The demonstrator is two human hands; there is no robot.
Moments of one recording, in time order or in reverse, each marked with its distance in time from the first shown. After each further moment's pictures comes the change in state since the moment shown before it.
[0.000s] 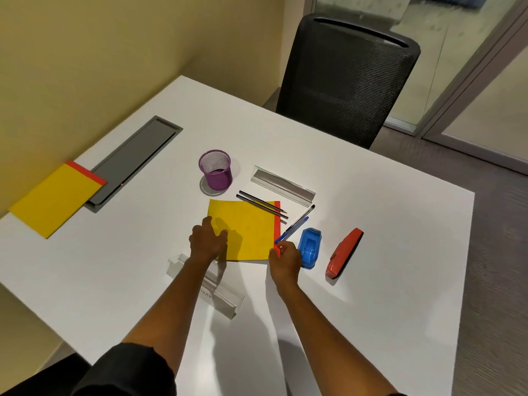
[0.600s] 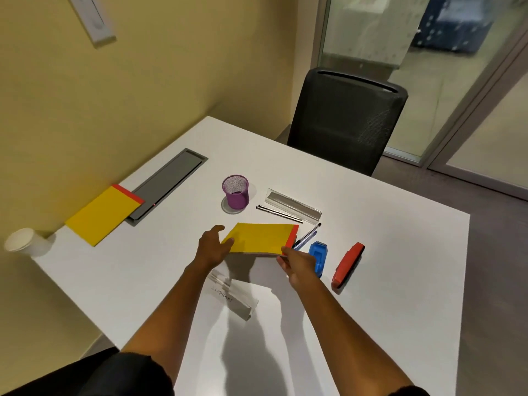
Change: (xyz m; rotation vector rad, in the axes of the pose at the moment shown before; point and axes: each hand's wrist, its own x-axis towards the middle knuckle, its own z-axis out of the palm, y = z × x) left_hand -0.074 0.015 -0.078 -0.064 0.004 0.196; right_hand -0.044 -0.063 -0.049 0.766 -0.171 0.418
